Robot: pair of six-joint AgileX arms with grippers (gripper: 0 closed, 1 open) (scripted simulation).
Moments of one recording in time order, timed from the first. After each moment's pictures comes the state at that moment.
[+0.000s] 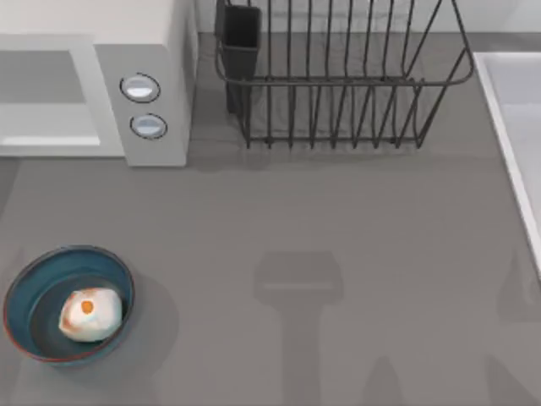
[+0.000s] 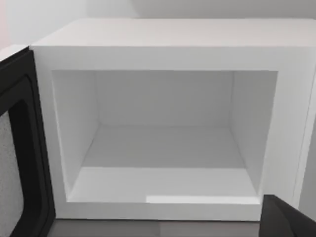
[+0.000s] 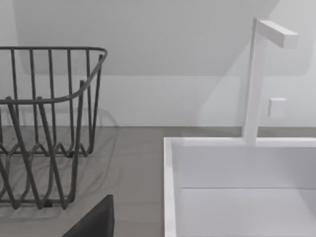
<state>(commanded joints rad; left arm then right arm) 0.35 0.04 0.00 0.05 0.35 0.00 0.00 0.00 0.00 0.00 0.00 0.00</state>
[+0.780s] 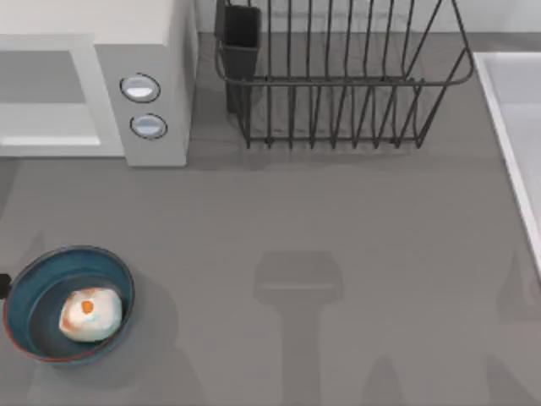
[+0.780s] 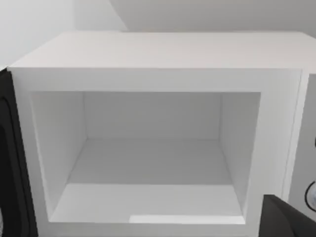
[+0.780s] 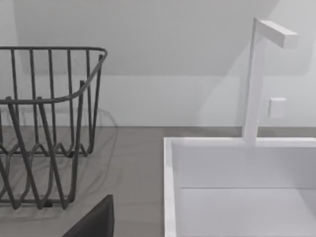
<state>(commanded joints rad) 0.11 0.21 0.06 0.16 0.11 0.00 0.00 0.00 0.00 0.00 0.00 0.00</state>
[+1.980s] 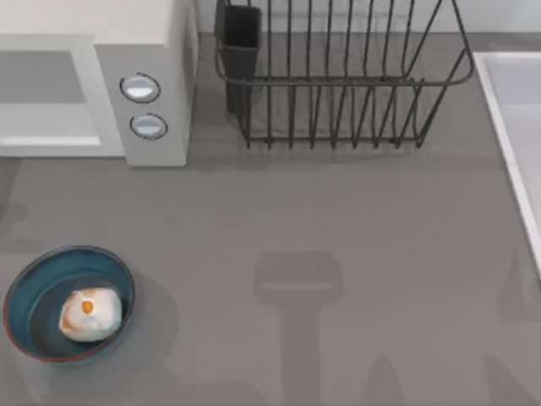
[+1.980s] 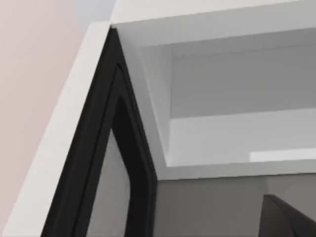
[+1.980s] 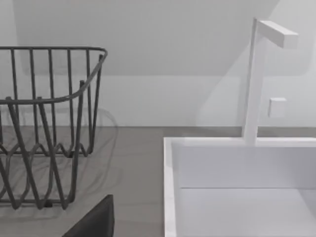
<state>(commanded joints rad) 0.50 0.83 0.52 -0.06 0.37 0.32 0.00 0.00 0.00 0.00 0.00 0.00</state>
